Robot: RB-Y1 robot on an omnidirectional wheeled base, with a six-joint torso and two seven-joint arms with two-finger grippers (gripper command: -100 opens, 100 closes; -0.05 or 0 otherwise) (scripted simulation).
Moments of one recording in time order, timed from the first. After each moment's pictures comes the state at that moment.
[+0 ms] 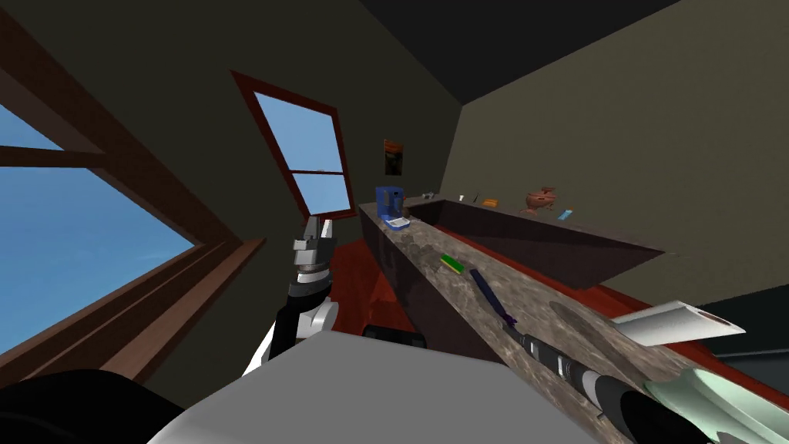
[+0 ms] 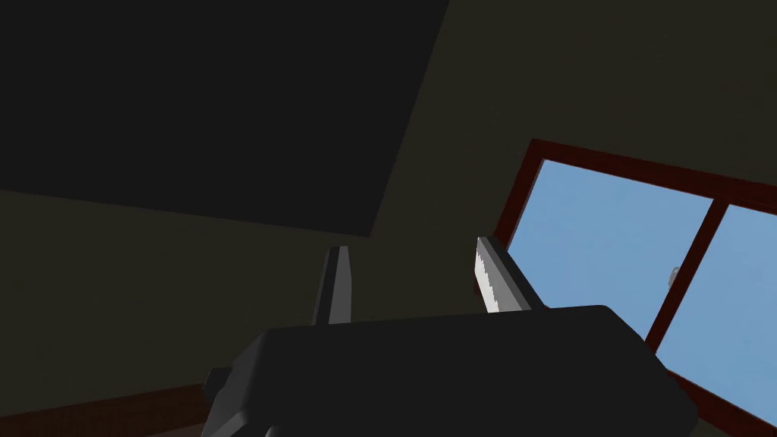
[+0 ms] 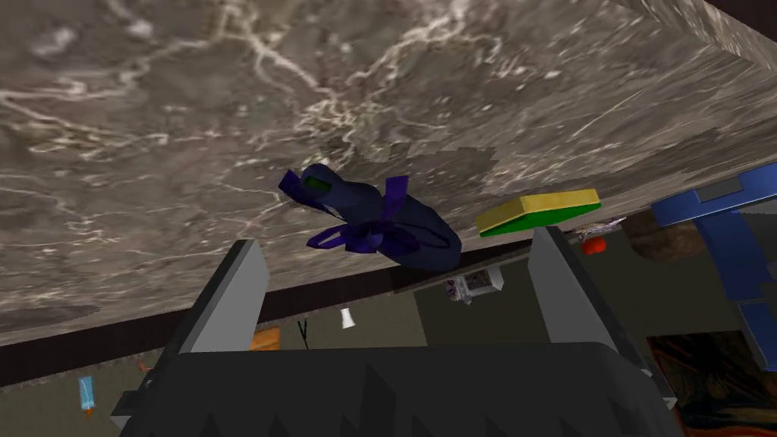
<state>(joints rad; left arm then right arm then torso) 0.52 0.02 -0.06 -2.38 0.02 -0.62 -0.08 1.09 -1.34 -0.09 -2.00 0.06 0.05 -0.03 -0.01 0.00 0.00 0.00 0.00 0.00</state>
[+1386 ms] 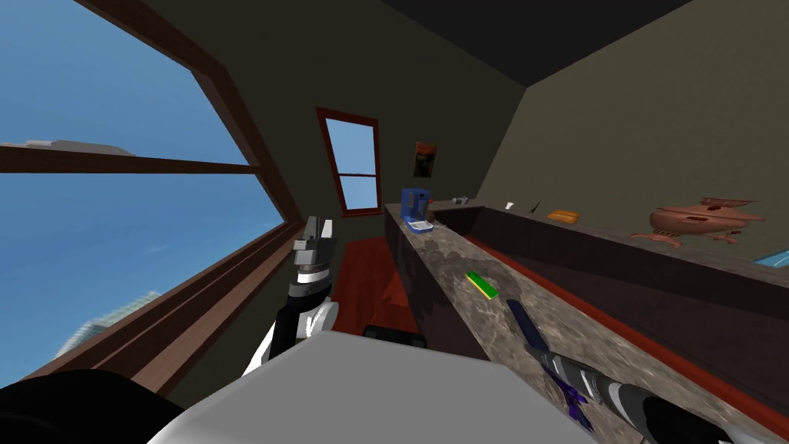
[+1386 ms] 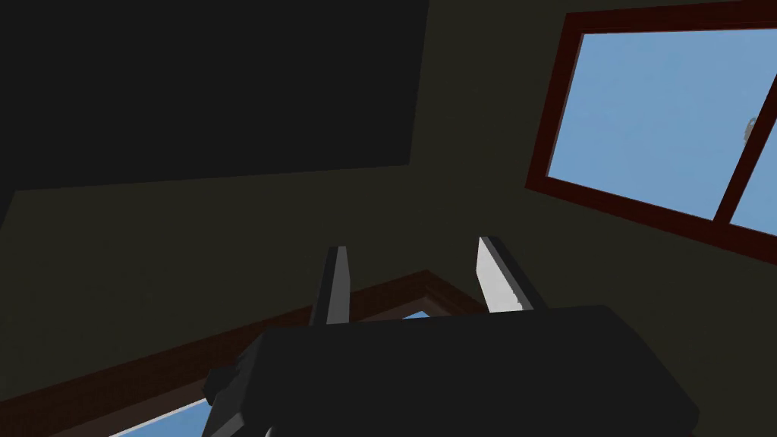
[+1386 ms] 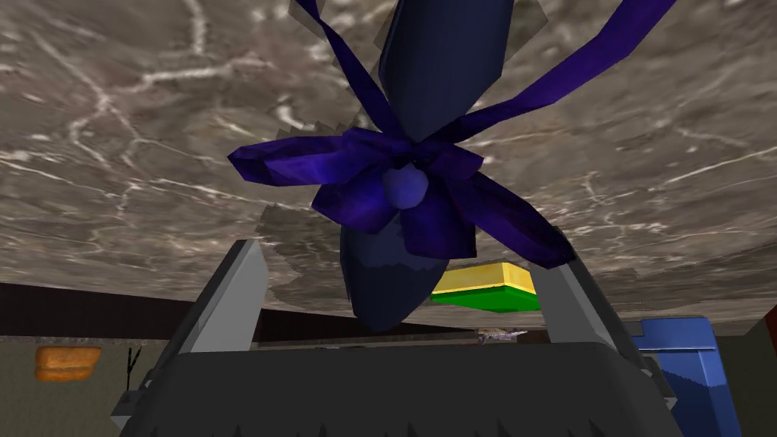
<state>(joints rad) 0.52 0.02 -0.06 -2.38 0.02 -0.62 -0.08 1.14 -1.54 -0.06 -1.91 0.09 0.12 -0.04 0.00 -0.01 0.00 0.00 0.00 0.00</state>
